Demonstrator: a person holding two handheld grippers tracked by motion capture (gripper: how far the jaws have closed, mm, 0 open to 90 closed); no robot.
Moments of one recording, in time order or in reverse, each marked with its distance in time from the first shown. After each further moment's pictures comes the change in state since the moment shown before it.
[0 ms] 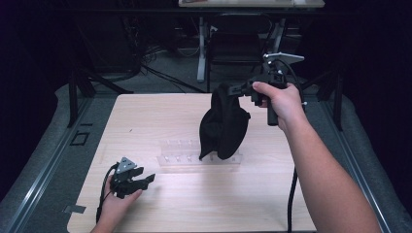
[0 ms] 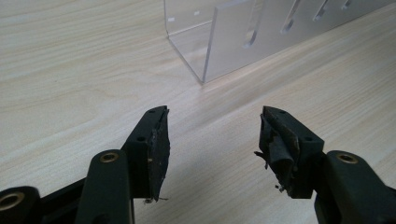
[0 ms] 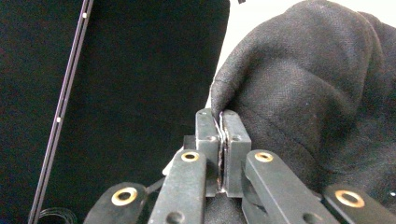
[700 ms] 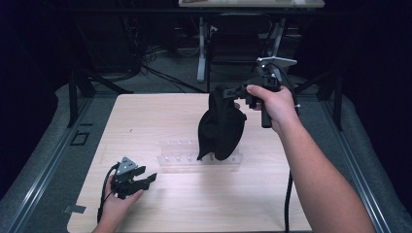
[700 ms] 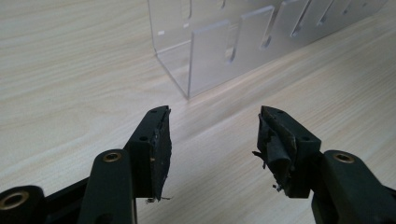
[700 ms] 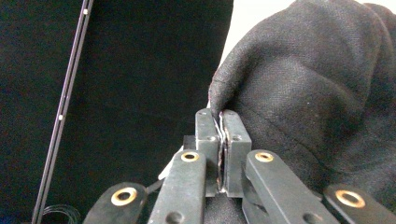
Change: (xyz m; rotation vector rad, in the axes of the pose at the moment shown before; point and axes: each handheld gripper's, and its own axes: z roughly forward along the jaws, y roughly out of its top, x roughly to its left) left arm -0.011 0.006 -0.007 -0.060 -0.012 0.025; right arm -0.004 -0.002 0.016 0.017 0.017 0.005
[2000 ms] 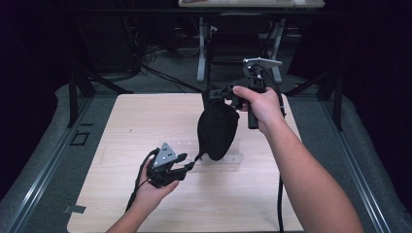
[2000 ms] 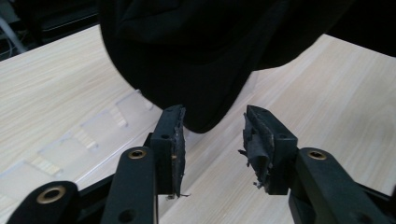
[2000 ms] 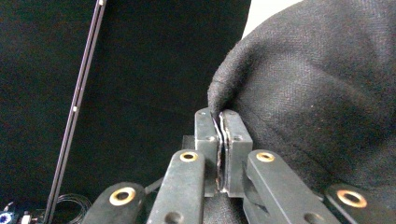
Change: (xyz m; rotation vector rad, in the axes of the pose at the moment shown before) left arm -0.097 0.086 0.014 -0.123 -0.170 0.221; right arm 0.012 -0.003 0.029 0.026 0.060 -0.016
